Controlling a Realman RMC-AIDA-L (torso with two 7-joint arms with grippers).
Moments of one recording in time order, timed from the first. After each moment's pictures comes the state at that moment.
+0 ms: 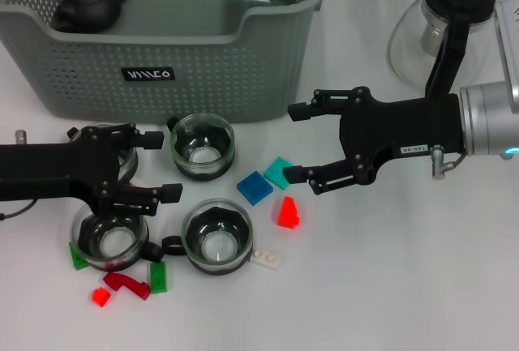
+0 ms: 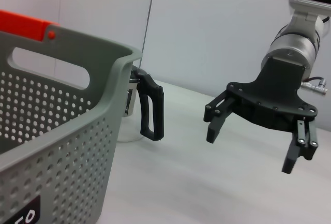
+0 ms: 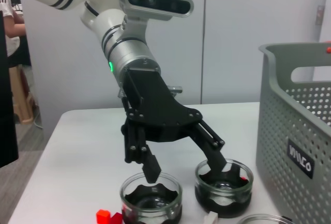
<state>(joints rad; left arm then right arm) -0.50 -2.05 0.38 0.69 2.30 1.80 -1.23 0.71 2.10 -0.90 -0.59 -1.98 -1.55 1.17</state>
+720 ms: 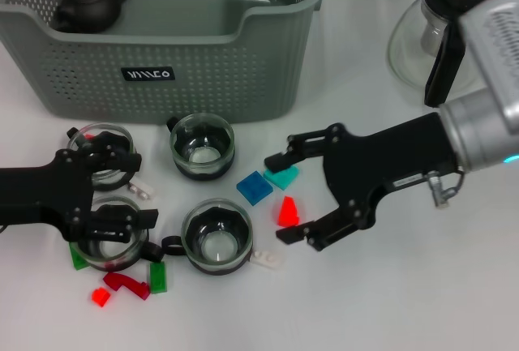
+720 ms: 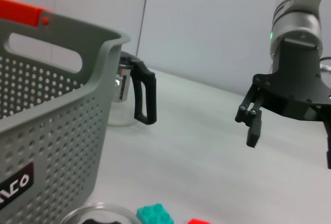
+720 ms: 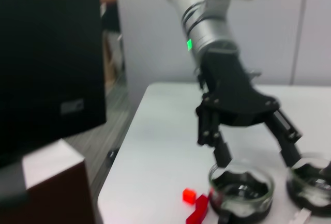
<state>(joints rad) -0.43 -2.06 0.38 0.78 2.32 1.87 -1.23 0.71 2.10 -1.10 -0.76 -1.98 -1.67 1.29</state>
